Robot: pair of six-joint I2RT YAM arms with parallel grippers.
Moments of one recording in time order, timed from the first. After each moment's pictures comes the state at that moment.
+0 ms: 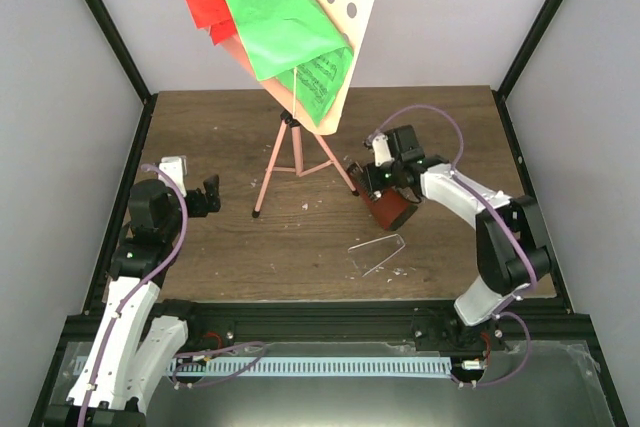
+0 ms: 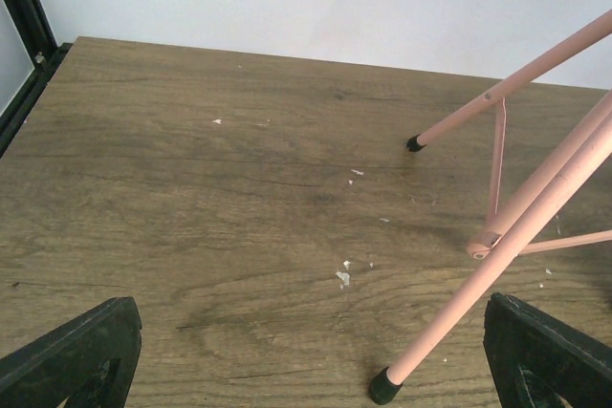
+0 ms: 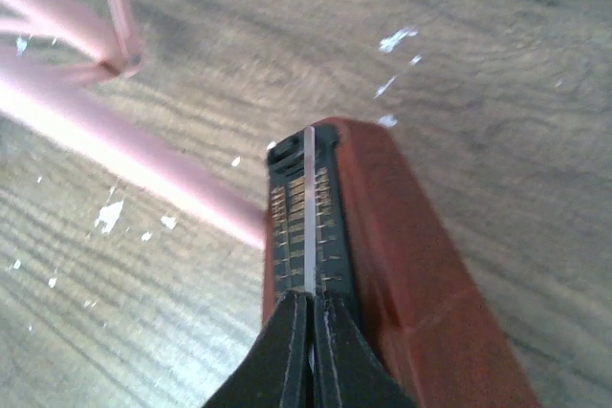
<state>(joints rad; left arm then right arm) -0.10 0.66 0.65 -0.39 0.03 -0.15 0.37 1.64 1.09 -0.34 -0.28 0.07</state>
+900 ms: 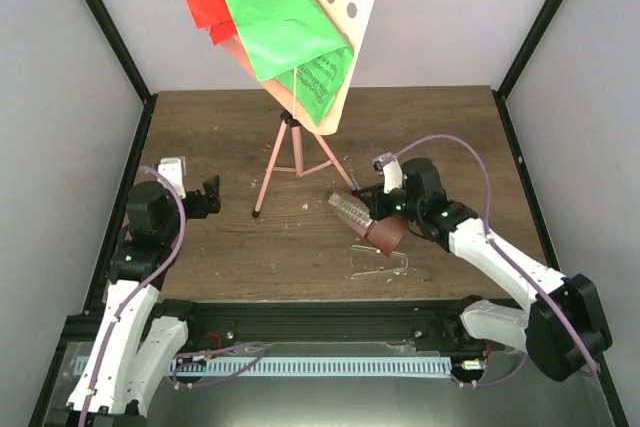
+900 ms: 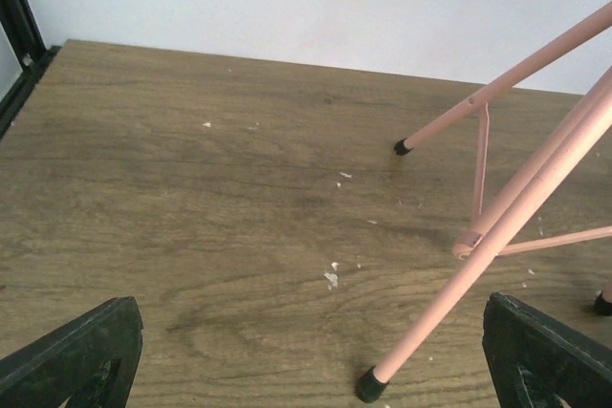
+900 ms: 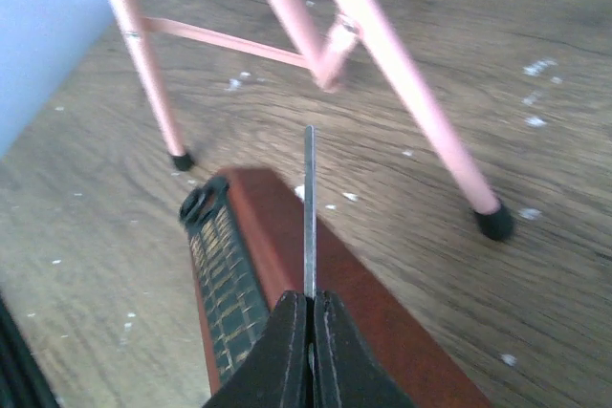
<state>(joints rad) -0.10 0.63 0.65 -0.39 0.04 -0.16 0.49 1.15 0.71 -0.15 -0.34 0.25</state>
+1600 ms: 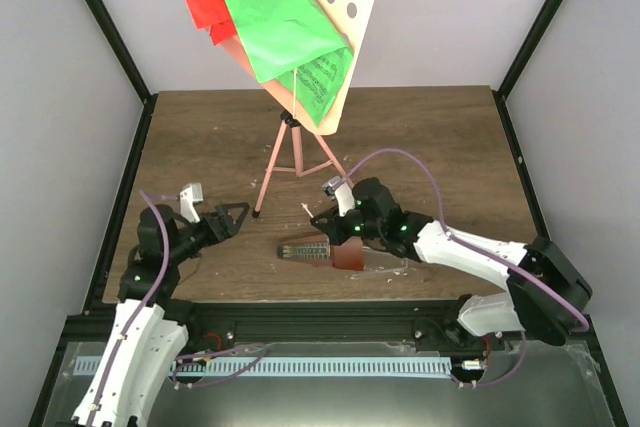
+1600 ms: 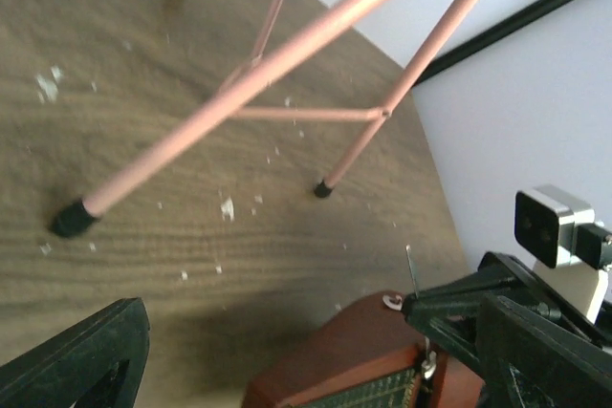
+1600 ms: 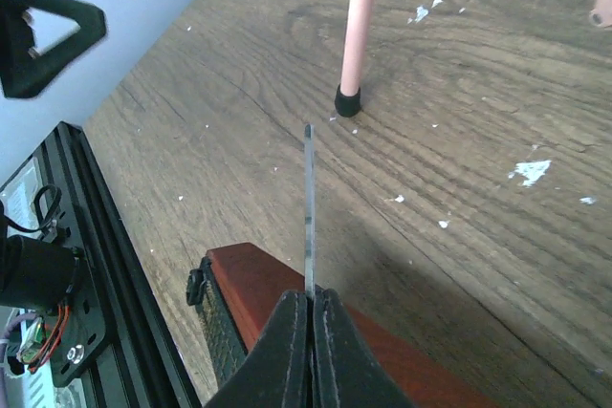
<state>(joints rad) -0.13 0.49 0.48 -0.38 0.51 -0.67 0.82 1.30 0.71 0.06 -0.34 0.37</state>
